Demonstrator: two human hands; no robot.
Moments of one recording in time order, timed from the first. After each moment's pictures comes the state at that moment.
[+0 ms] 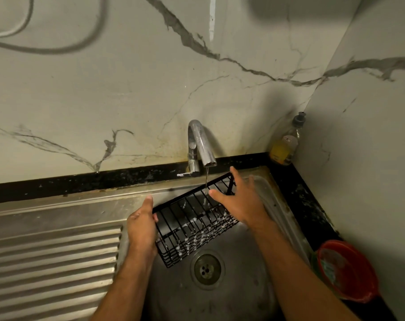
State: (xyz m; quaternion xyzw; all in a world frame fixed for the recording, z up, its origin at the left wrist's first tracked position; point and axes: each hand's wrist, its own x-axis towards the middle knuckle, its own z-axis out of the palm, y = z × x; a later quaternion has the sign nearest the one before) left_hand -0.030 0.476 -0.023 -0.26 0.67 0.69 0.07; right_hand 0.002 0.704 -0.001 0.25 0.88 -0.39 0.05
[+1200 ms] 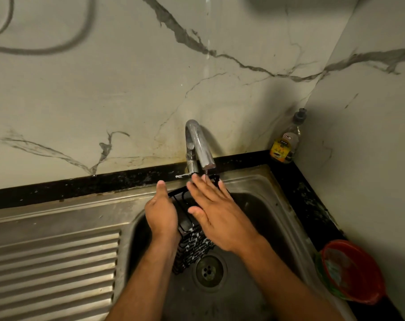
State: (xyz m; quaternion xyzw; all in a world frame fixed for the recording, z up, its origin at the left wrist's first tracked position) left_hand -0.037 0.536 0.014 -0.25 0.64 0.72 0.03; right_hand 0.018 0.659 0.006 -0.06 0.98 -0.21 -0.03
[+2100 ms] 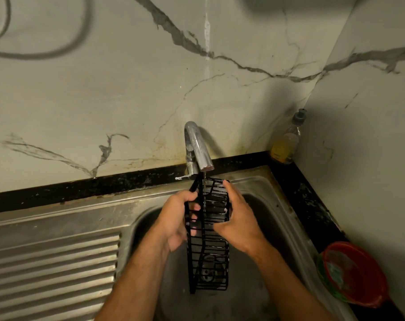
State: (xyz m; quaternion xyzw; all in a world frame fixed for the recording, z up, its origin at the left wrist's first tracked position) left_hand -0.038 0.532 0.025 -0.13 0.61 0.69 0.37; right_hand 0.030 0.680 -0.020 0.15 0.85 -0.51 -0.02
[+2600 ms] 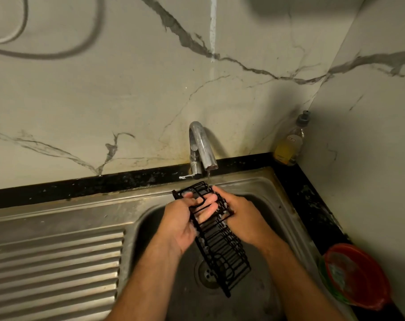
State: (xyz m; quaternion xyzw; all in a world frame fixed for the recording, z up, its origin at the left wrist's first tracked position) left_hand -0.027 0.541 0.033 -0.24 0.41 0.82 0.31; right_hand 0.029 0.690 0.008 0.09 0.87 -0.48 0.06
